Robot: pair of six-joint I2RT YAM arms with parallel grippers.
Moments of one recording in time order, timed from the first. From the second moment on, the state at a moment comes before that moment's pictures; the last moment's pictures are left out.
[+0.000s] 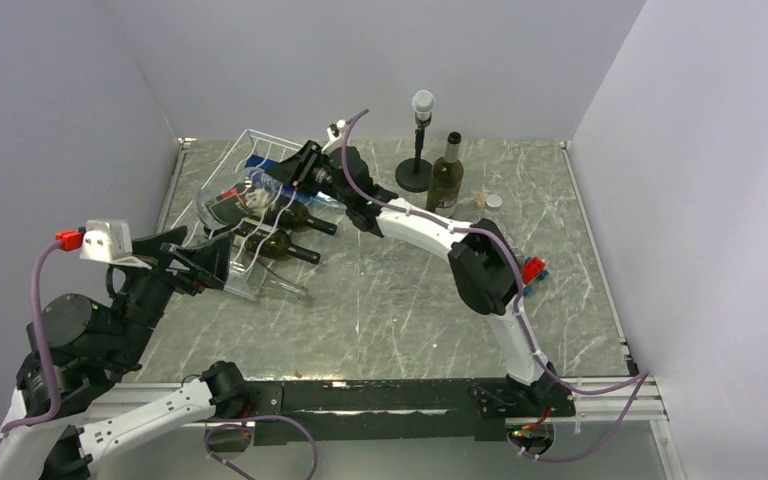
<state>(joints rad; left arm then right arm) -0.99 0.40 1.17 -0.62 -0.72 -0.25 0.82 2.18 1.79 0.35 -0.16 1.10</state>
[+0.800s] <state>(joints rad) -0.99 0.35 1.20 -0.75 -0.72 -0.33 0.91 2.34 1.84 0.57 0.11 1.25</state>
